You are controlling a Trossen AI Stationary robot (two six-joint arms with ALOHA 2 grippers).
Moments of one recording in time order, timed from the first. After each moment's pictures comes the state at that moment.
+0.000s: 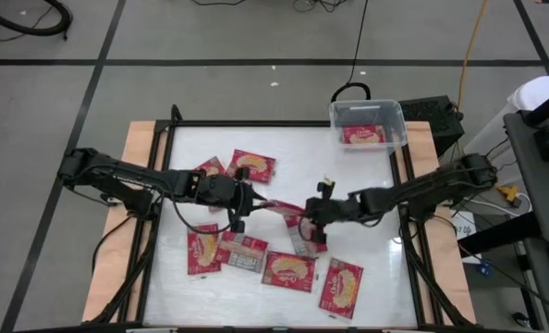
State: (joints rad) left arm -0.11 1.34 0.93 -0.13 -0.13 0.14; right arm 0.18 1.41 0.79 -0.17 0.25 0.26
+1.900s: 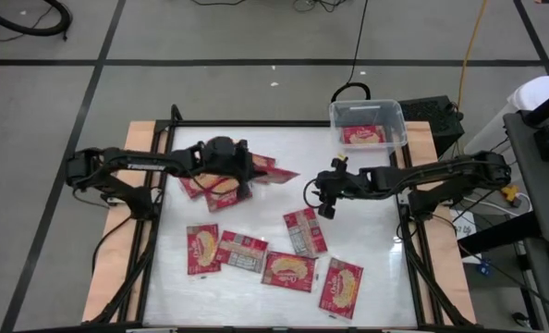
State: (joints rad) left arm 0.30 1.40 0.73 0.23 0.23 0.13; right arm 0.01 1.28 0.76 -0.29 0.28 0.17
